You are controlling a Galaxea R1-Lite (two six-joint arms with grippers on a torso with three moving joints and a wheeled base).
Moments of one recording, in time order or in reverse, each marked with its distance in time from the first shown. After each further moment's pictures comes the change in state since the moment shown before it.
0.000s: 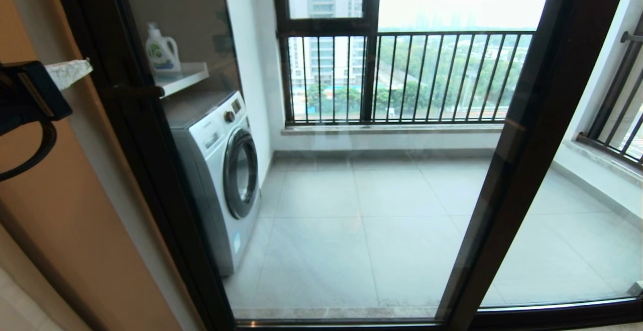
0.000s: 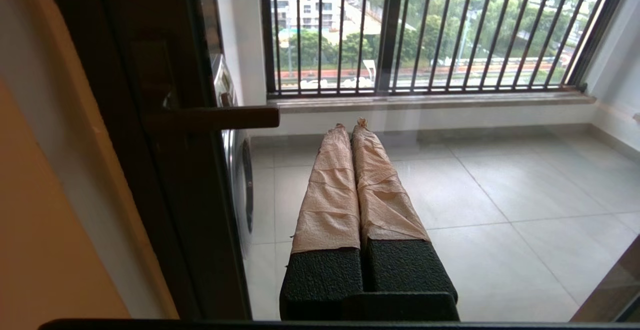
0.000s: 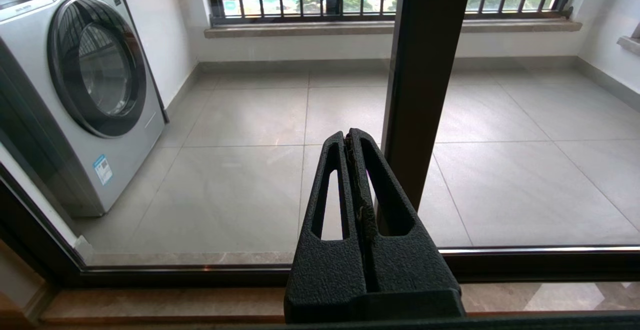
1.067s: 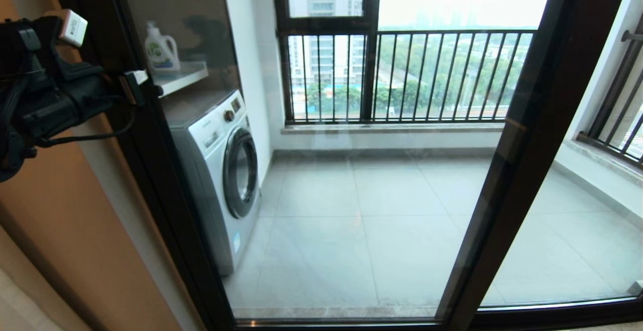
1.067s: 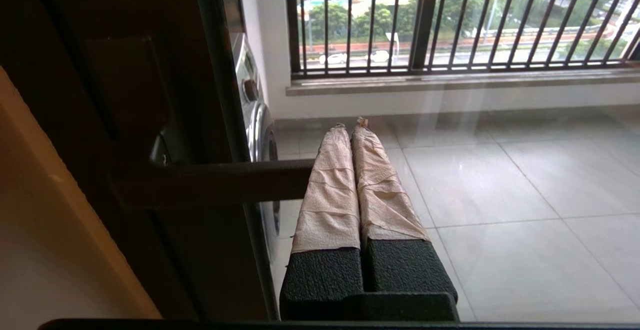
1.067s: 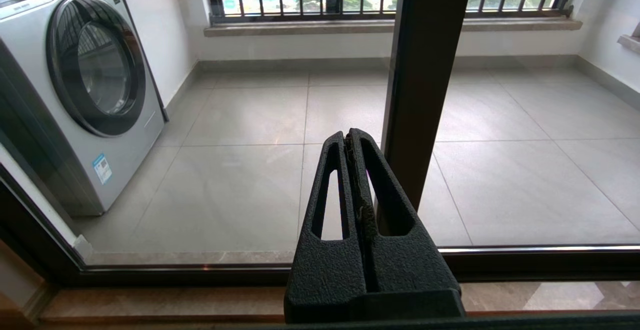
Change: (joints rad) left arm 0.087 0.449 -0.267 -0.126 -0.037 0.040; right arm 0.000 0.000 0.000 0.000 0.000 -0.001
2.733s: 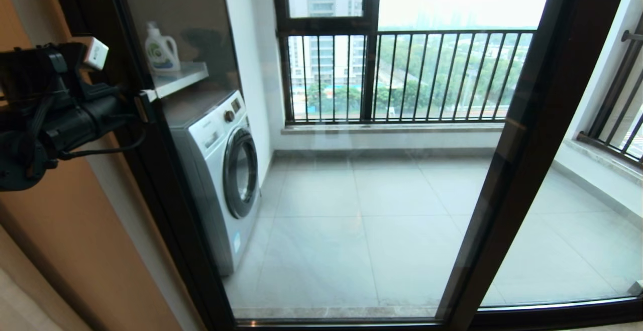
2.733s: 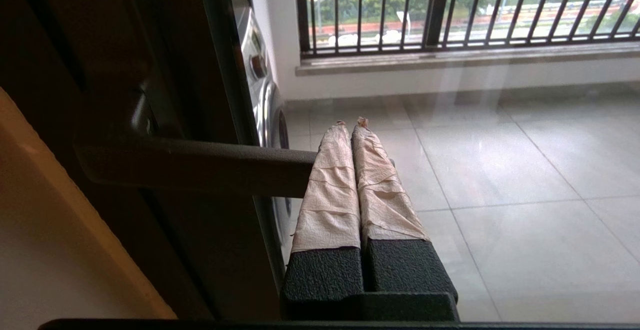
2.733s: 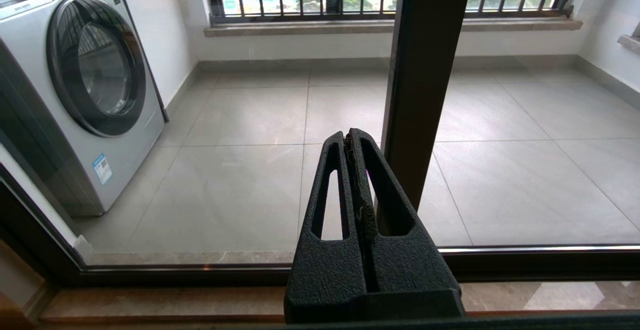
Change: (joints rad) left arm 0.006 0.073 0.046 0.009 0.008 0.046; right arm 0.000 0.000 0.000 0.000 0.000 0.000
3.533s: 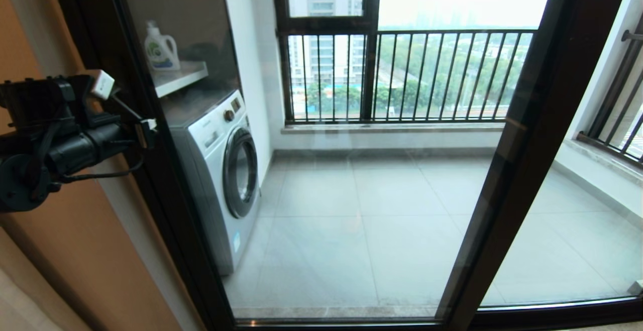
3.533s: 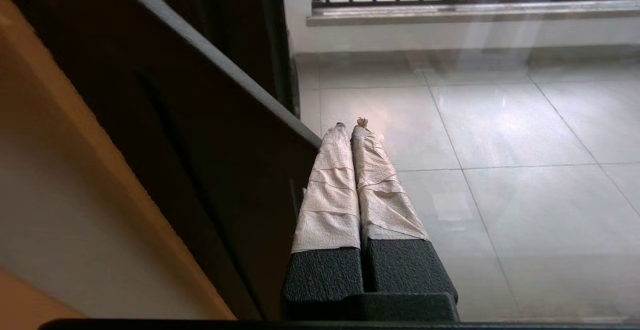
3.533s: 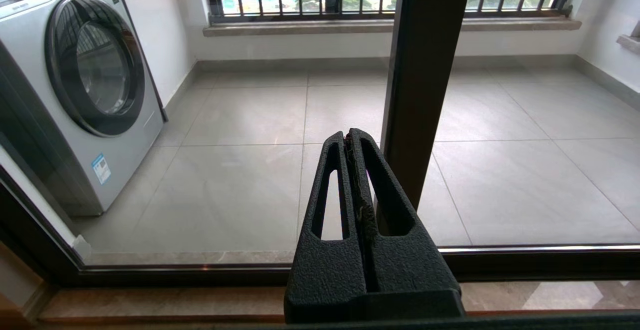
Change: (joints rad) left arm 0.049 0.013 0.106 -0.066 -0.002 -0.001; right arm 0.000 0.000 0.000 0.000 0.000 0.000
